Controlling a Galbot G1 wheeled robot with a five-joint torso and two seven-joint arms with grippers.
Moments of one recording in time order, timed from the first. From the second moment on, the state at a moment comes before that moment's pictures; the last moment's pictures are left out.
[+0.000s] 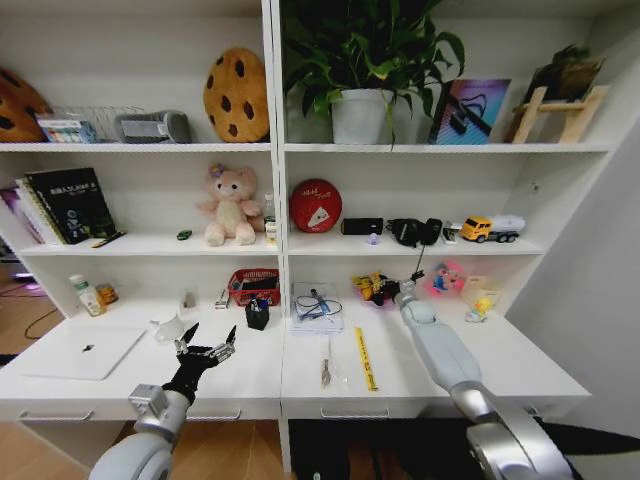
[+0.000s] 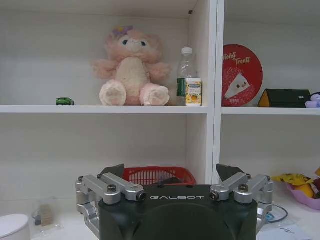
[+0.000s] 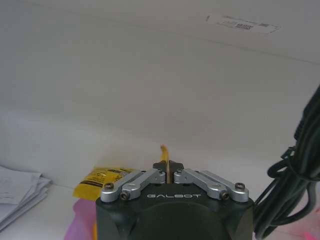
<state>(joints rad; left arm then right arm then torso) 1.63 -1.17 -0.65 -2.31 -0.43 0.19 -0.07 -0.42 1.19 0.28 0.81 0.21 -0.02 -0.11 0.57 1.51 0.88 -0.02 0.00</state>
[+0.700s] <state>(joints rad) 1.63 -1.17 -0.65 -2.31 -0.43 0.19 -0.07 -0.73 1.03 0.24 1.41 0.40 -0.25 0.05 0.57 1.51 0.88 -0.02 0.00</state>
